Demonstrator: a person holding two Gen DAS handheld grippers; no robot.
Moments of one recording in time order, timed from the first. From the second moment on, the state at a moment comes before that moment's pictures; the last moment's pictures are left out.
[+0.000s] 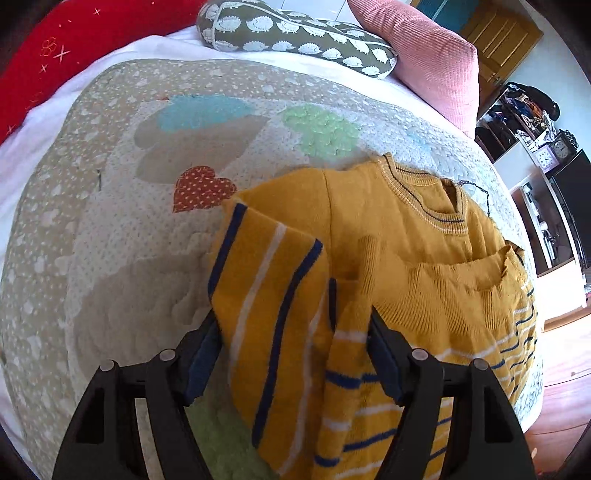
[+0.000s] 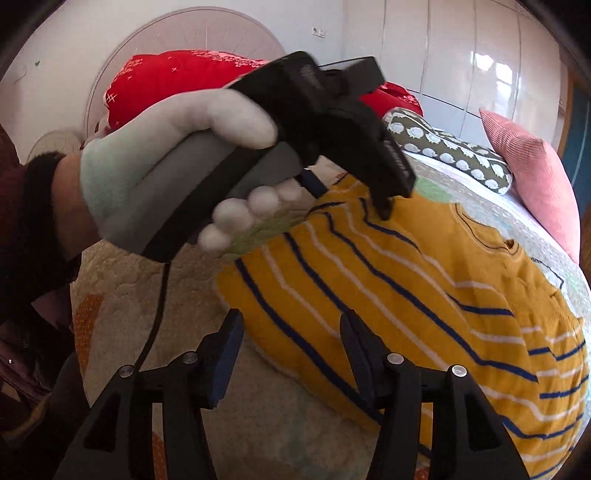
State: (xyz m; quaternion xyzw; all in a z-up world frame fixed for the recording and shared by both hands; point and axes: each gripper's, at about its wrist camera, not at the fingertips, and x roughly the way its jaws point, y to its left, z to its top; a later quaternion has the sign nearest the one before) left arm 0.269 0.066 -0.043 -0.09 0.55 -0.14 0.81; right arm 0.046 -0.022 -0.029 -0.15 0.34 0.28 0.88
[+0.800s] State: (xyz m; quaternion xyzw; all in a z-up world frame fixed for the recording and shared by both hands) left arm 0.269 -0.085 0.066 -0.10 0.52 -0.20 0.82; right arm 0.054 -0.169 0.031 0.05 0.30 0.19 0.93
